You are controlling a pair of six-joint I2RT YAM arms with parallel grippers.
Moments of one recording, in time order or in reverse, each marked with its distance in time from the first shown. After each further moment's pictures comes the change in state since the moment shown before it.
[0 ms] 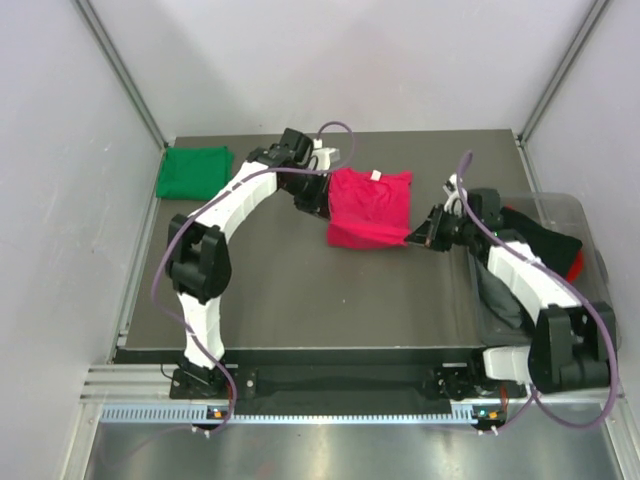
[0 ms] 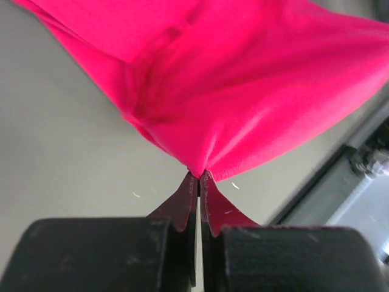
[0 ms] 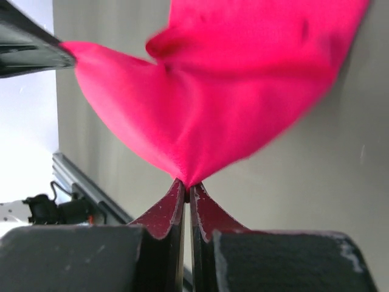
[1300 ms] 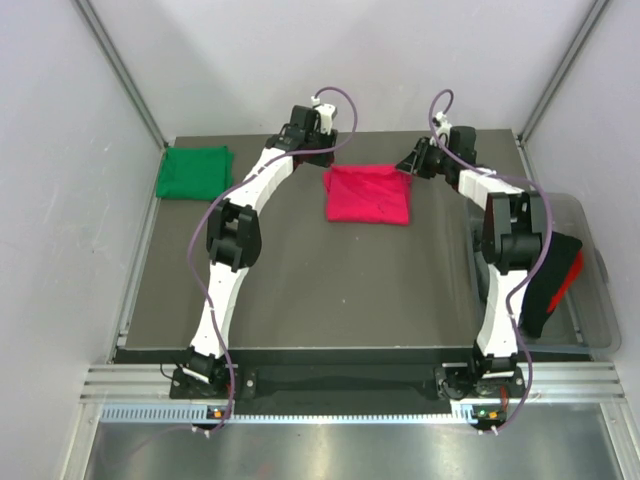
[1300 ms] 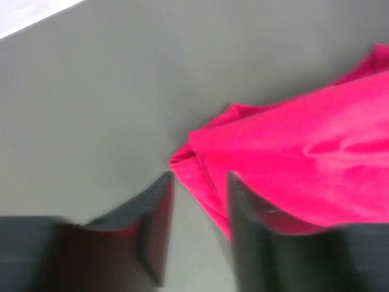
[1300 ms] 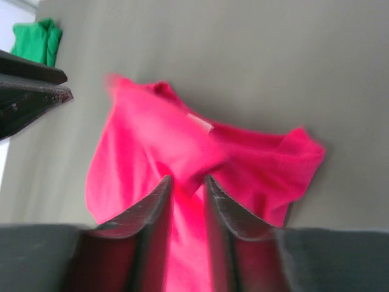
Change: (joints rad) left arm 0.059 0.525 0.601 0.346 -0.377 0.043; right arm -0.055 0.908 0.816 0.281 0.002 -0.116
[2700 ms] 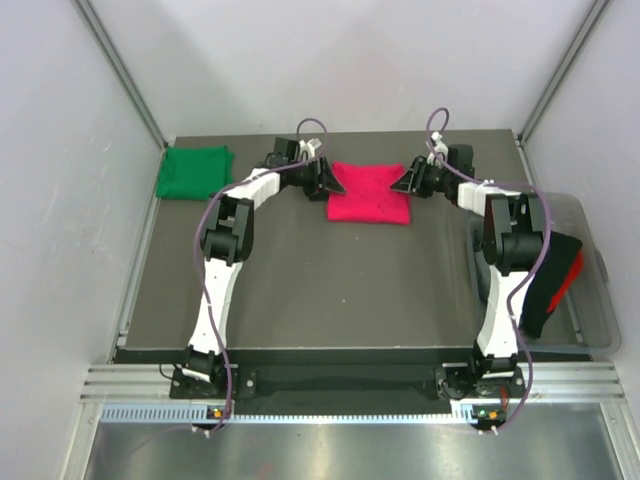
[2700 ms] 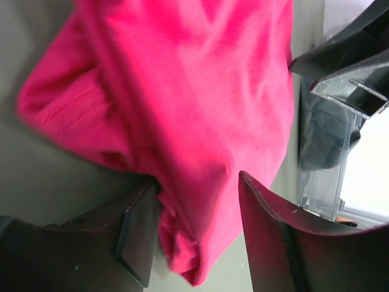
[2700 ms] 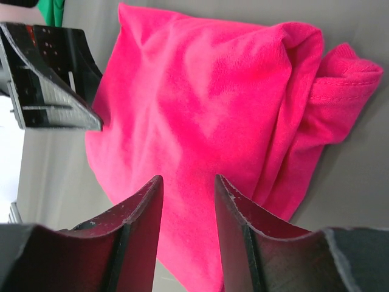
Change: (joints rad) left arm 0.111 0.076 -0.296 0.254 0.724 -0.532; right arm 0.002 -0.009 -0.154 0.059 -0.115 0.011
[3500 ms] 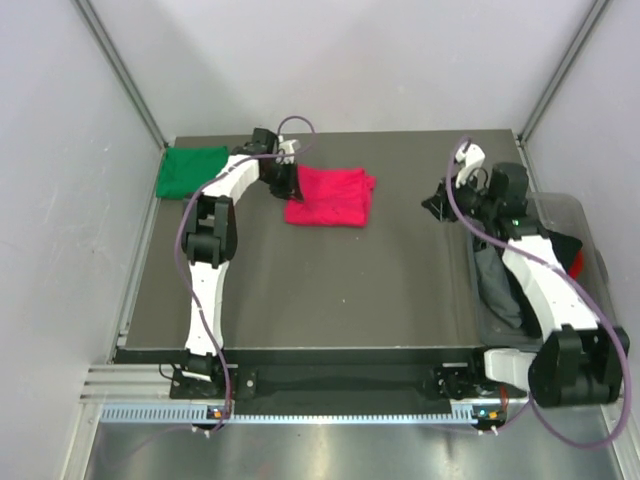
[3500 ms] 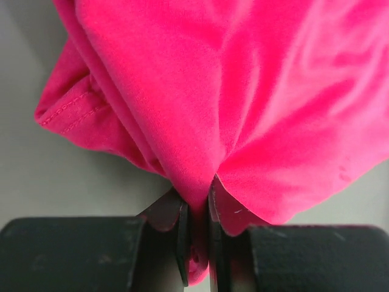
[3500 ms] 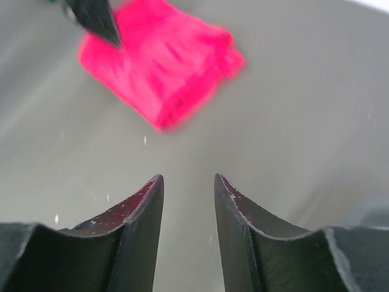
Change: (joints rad) left arm 0.057 -0.144 -0.009 -0.423 -0.330 0.432; right arm 0.000 -0.878 -0.409 -0.301 0.144 -0.502
